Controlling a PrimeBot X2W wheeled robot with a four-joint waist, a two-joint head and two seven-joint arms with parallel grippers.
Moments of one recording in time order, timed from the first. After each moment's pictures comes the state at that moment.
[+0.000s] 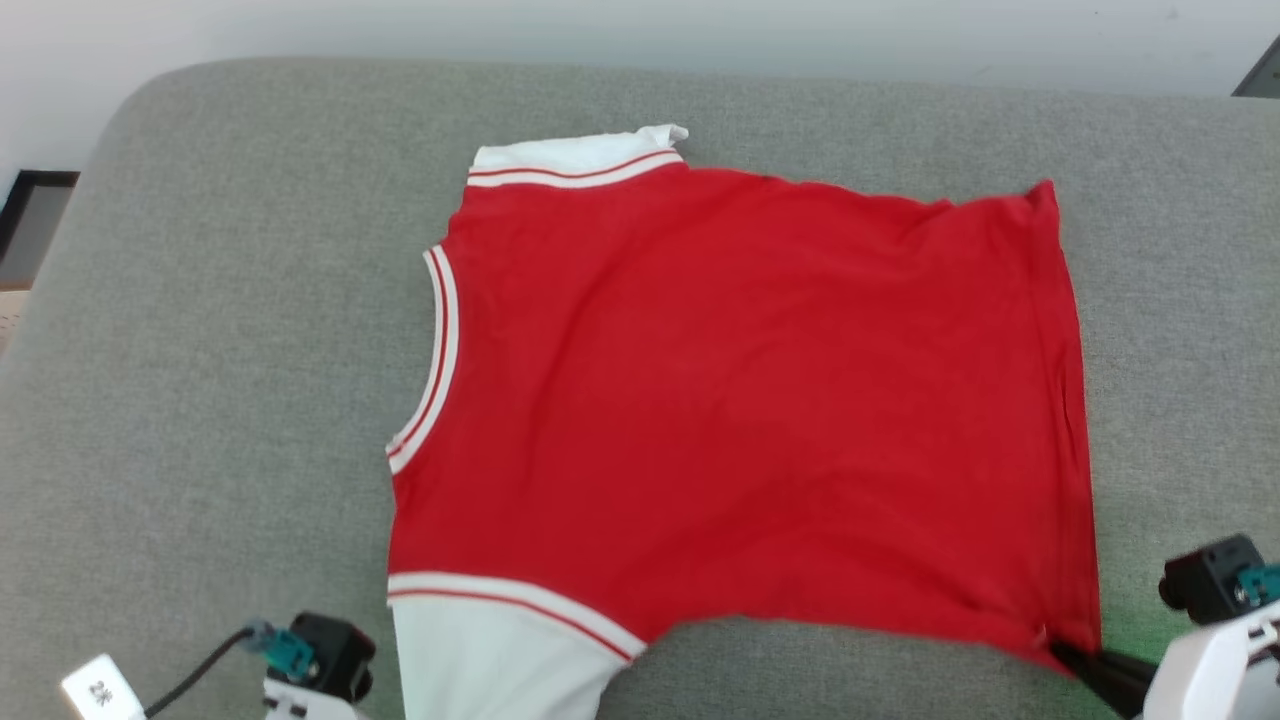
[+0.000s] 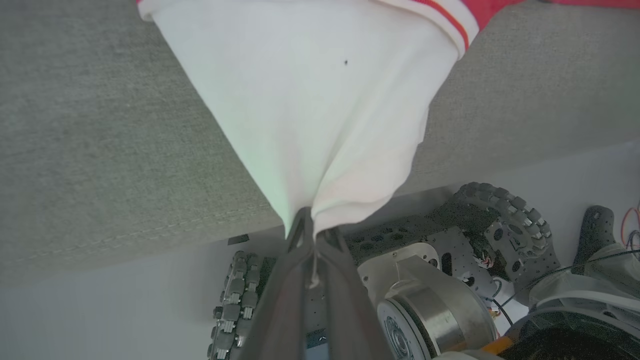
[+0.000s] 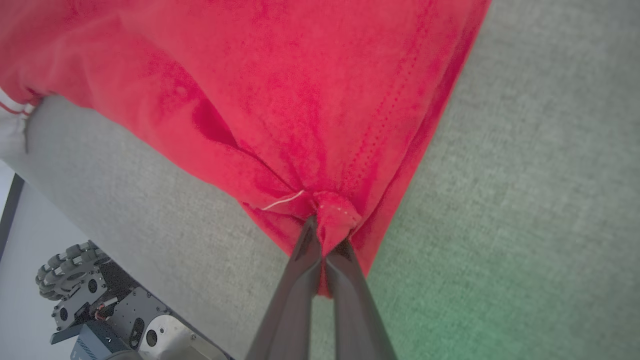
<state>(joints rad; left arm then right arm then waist) -0.26 1.03 -0.94 -0.38 -1.22 0.43 0.41 -0.04 -0.66 0.34 -0.02 0.80 0.13 0.50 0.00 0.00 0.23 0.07</state>
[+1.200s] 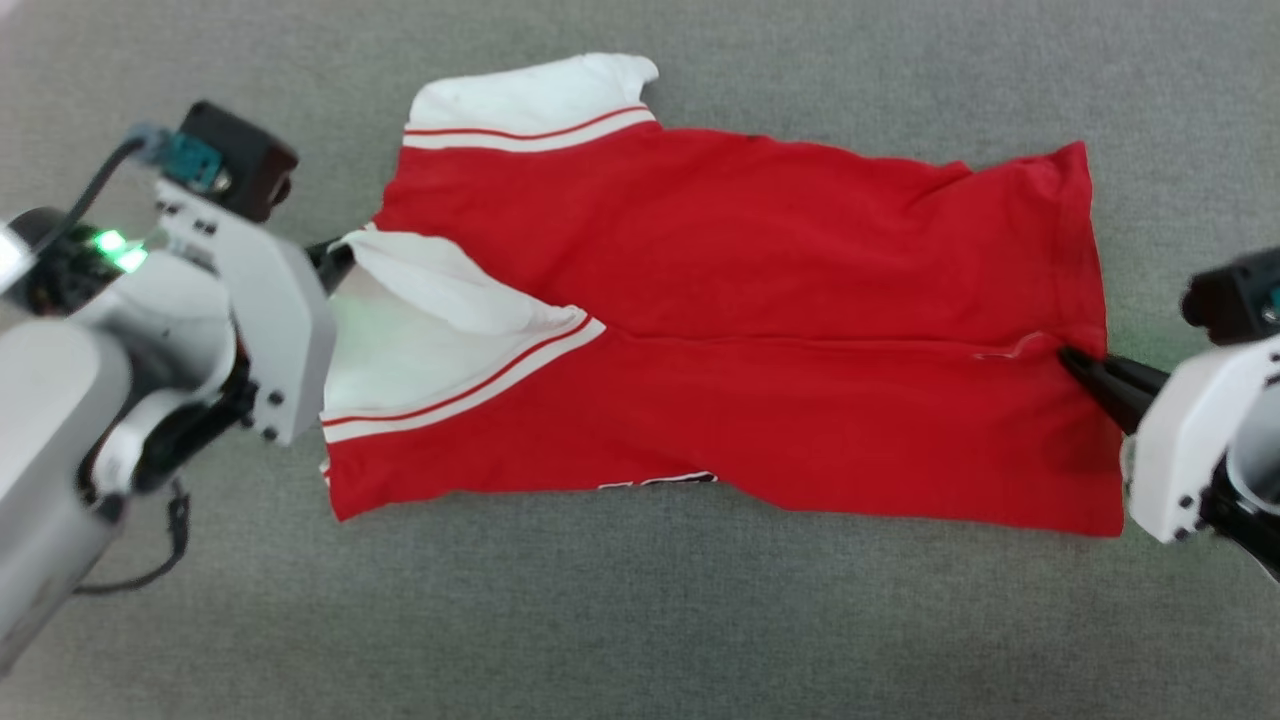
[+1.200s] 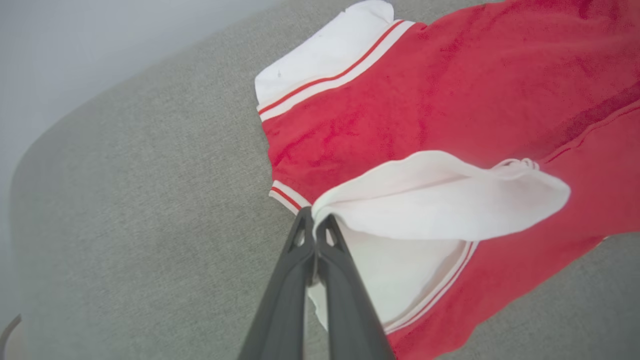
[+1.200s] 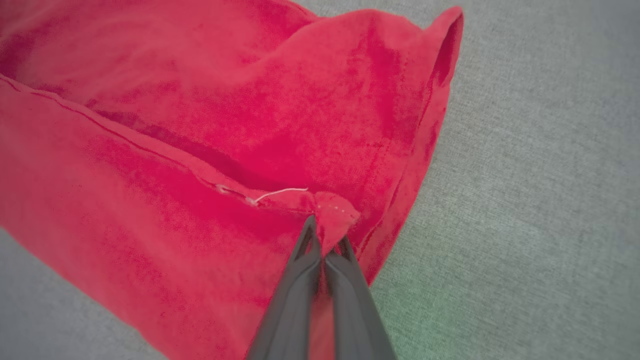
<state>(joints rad) -0.94 0.89 -0.83 0.03 -0.93 0.10 0.56 -0.46 -0.57 0.30 0.05 0.66 0.13 0.58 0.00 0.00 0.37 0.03</state>
